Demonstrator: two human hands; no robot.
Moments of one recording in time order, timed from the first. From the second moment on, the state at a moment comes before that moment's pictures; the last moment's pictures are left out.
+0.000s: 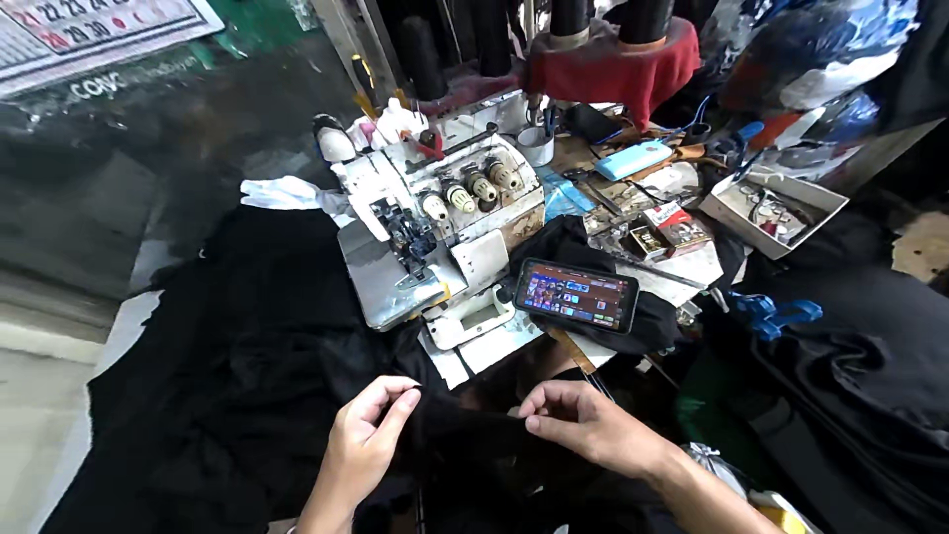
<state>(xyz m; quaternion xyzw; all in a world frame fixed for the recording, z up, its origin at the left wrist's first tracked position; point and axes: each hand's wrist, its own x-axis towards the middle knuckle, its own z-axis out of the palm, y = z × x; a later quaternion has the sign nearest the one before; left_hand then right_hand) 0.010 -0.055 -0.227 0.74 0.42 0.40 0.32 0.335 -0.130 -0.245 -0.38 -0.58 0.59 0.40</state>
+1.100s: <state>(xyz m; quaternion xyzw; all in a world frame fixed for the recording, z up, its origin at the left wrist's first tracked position) 0.092 -0.082 -0.203 0.81 0.33 0.41 0.27 0.411 -0.106 -0.172 -0.64 -0.54 0.08 0.54</state>
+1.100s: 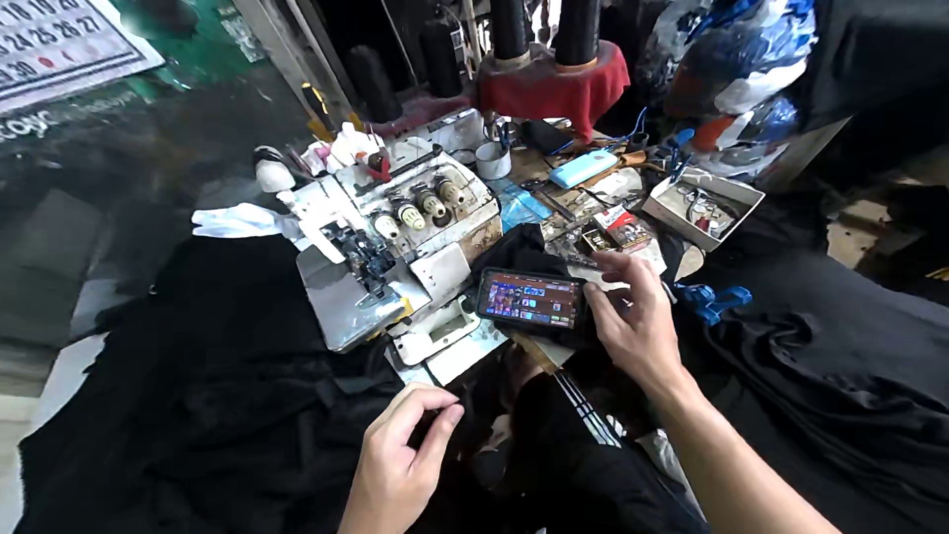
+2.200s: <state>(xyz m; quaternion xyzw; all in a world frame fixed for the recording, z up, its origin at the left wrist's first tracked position) 0.031 -0.058 -0.228 0.70 0.42 0.48 0.32 0.397 -0.091 -0.183 -0.67 -0.51 0.18 0.51</state>
